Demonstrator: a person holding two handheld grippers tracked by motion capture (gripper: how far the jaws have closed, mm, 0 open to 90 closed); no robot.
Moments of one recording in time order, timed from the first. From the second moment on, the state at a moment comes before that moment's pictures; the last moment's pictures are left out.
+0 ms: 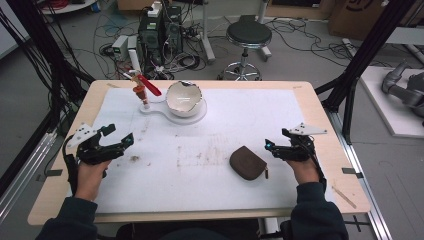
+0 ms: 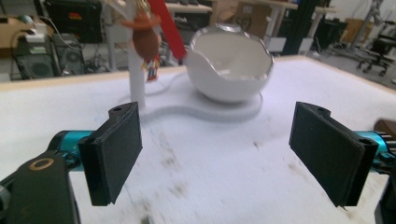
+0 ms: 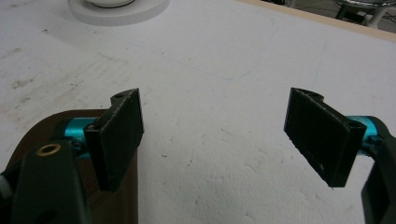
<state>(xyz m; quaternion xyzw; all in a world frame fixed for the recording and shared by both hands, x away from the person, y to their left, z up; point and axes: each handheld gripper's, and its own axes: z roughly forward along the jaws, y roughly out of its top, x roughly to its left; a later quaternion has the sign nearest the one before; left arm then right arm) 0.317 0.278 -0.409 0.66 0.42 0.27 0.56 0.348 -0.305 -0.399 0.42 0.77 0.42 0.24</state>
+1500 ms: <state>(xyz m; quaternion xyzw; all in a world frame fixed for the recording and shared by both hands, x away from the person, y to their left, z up) 0.321 0.281 -0.416 0.65 0.44 0.26 0.56 0.359 -0.262 -0.435 0.36 0.85 0.39 0.05</state>
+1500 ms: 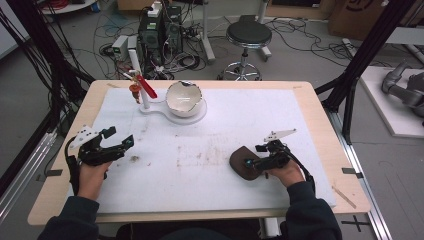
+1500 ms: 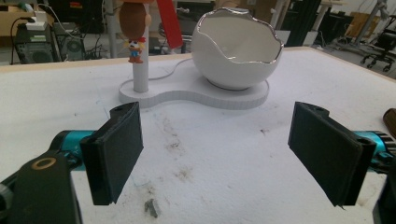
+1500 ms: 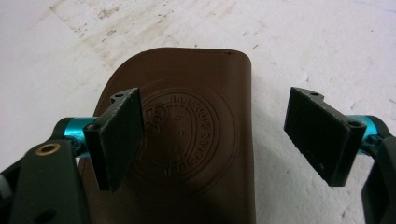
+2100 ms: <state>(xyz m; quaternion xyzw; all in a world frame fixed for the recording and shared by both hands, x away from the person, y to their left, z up) 0.321 0.277 -0.417 0.66 0.44 0.26 0.55 0.361 -0.260 -0.437 0.34 0.86 0.38 -0.01</state>
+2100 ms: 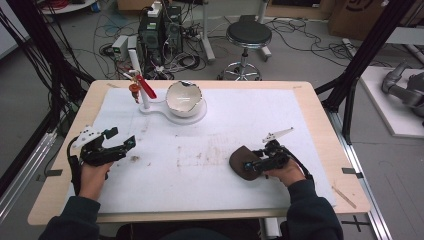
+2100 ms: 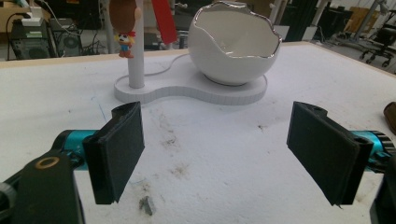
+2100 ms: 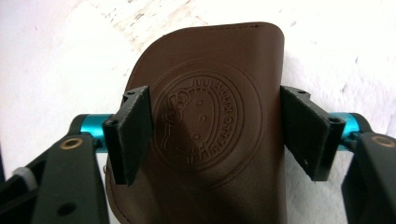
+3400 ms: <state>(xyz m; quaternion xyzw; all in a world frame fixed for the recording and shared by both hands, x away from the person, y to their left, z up) 0.406 0.090 -0.440 0.76 0.31 -0.02 0.57 0.346 -0.206 -0.426 0.16 0.90 0.39 0.15</state>
